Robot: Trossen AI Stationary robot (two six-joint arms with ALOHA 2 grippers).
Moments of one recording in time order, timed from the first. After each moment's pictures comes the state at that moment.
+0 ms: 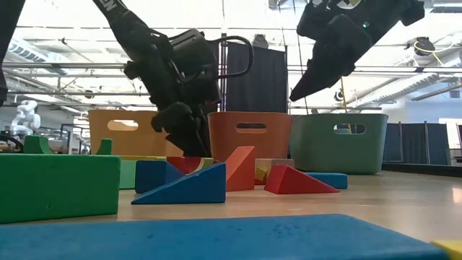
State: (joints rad) left arm 0.14 1.76 0.91 -0.12 0.06 0.19; right arm 0.15 1.34 0.79 -0.20 0.27 0.20
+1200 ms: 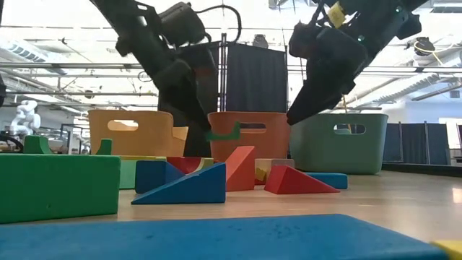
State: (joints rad) left arm 0.14 1.56 0.91 -0.20 0.05 0.05; right arm 0.20 1.49 0.79 -0.12 0.24 0.41
